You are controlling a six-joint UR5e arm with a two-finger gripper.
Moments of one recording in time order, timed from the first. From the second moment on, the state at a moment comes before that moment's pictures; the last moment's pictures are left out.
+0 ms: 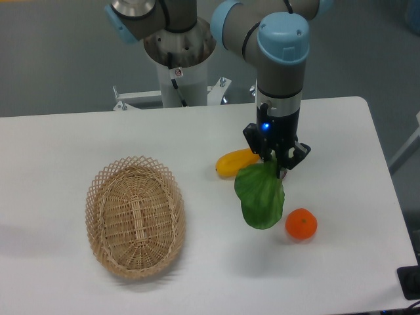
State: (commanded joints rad) arm 2.58 -1.74 -1.70 -1.00 1.47 1.23
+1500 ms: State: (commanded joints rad) arm 2.45 -2.07 -1.70 -0.69 1.60 0.74
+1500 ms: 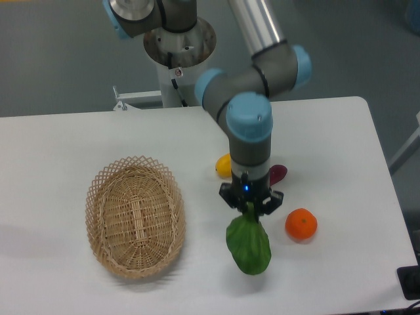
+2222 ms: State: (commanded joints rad) arm 2.45 -2.07 -1.67 -0.69 1.59 0.73
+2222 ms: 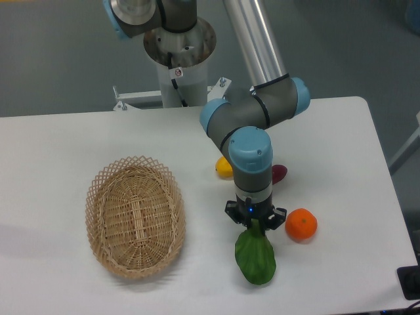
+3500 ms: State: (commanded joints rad) arm 2.63 -1.72 -1.65 -0.96 1.59 1.30
